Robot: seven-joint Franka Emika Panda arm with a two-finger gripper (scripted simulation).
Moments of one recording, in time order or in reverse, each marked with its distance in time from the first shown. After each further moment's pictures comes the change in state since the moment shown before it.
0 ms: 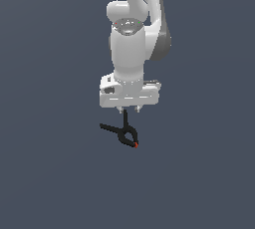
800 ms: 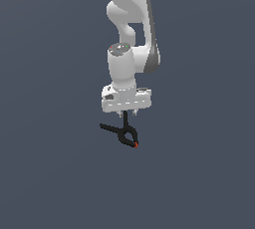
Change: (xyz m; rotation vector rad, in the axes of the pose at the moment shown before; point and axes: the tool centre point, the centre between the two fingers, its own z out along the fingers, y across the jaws) arm -0.046 0.003 0.077 0.065 0.089 0.002
